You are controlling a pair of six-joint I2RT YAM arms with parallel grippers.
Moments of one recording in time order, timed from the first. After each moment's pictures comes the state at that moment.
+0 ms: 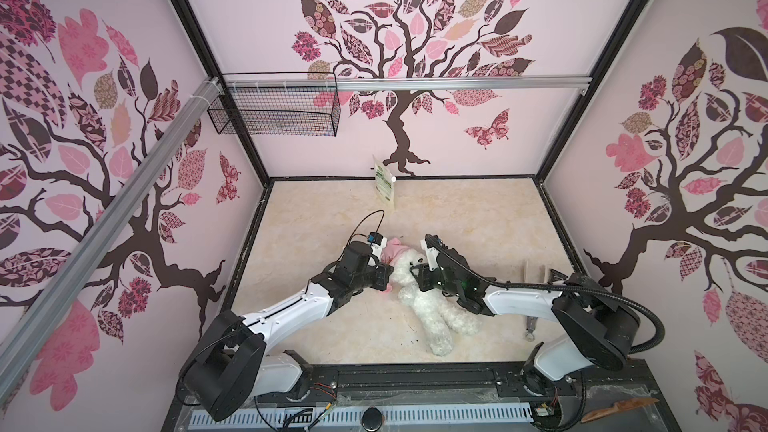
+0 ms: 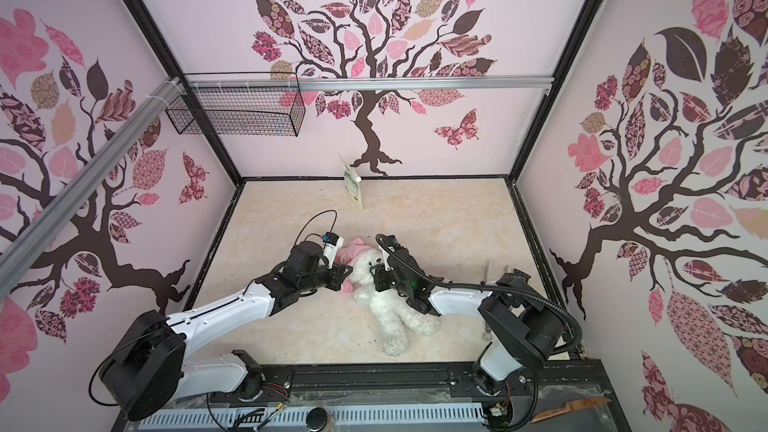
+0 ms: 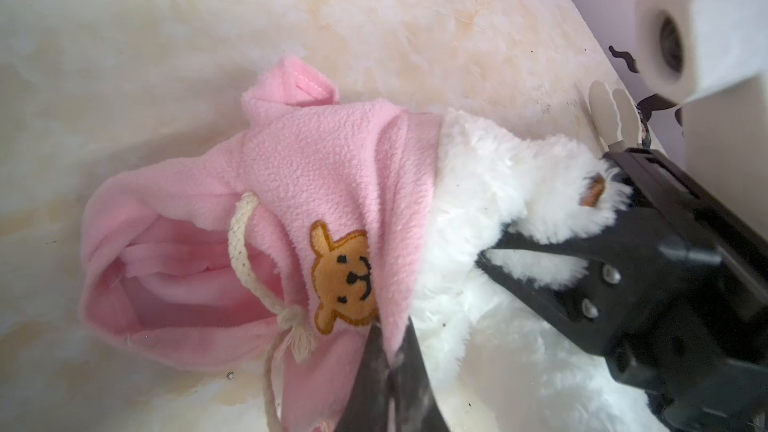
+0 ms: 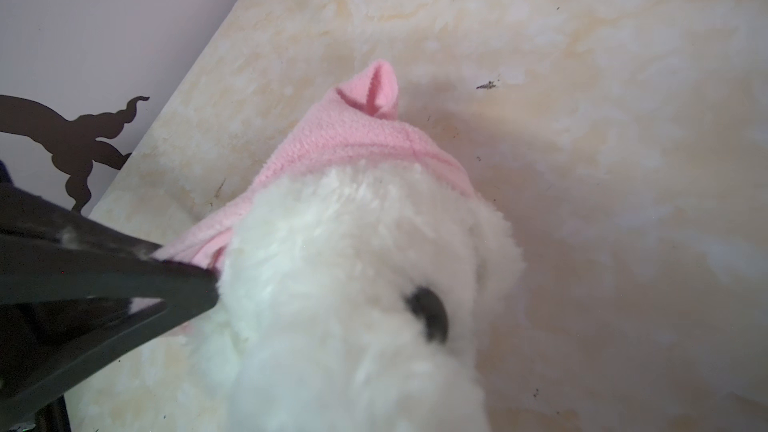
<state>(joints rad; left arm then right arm) -0.63 1.29 0.64 -0.02 0.19 -0.37 0.78 1.52 0.60 0.41 -0.01 0.52</state>
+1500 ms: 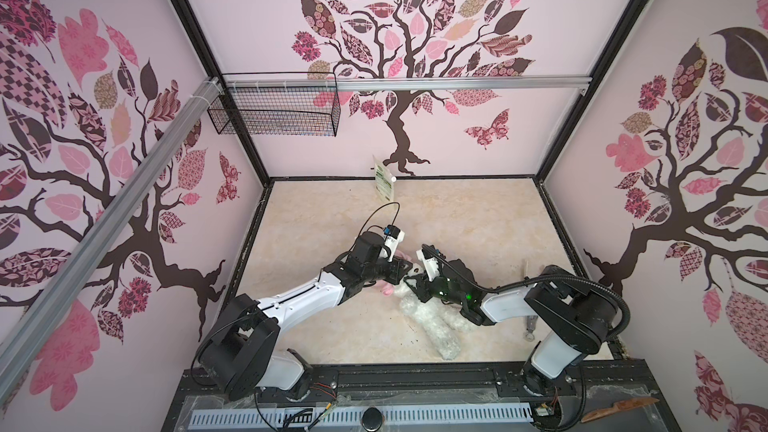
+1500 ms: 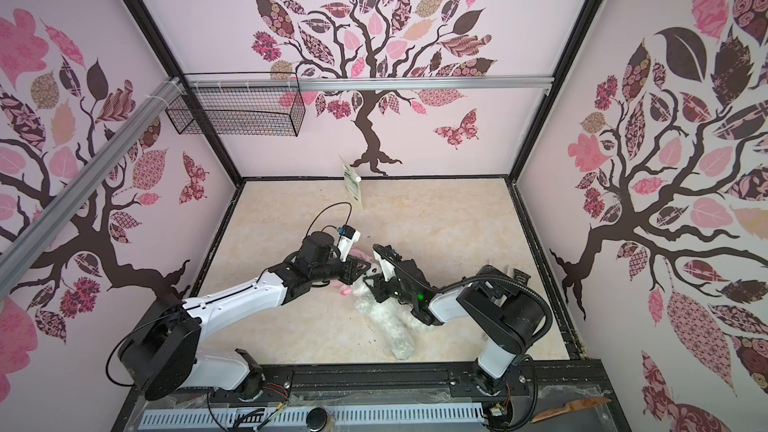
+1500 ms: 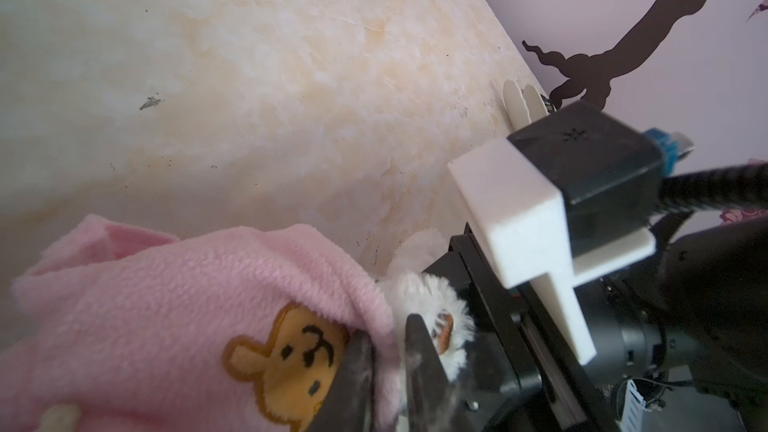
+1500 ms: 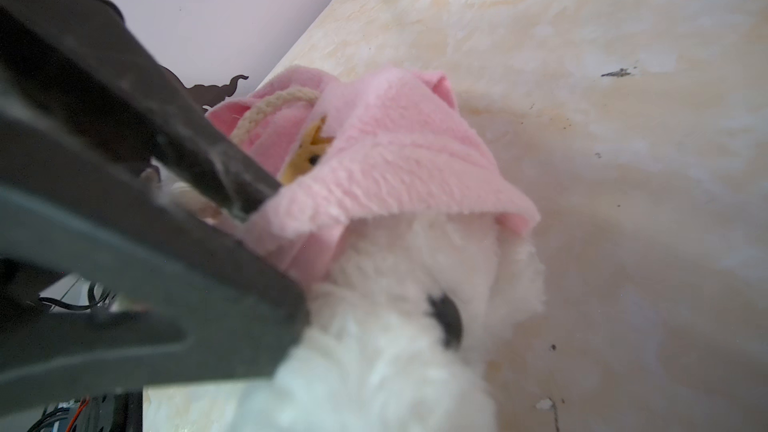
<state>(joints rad) -0.67 1.42 0.77 0.04 0.35 -0.38 0.79 1.67 0.46 0.85 -0.24 0.48</state>
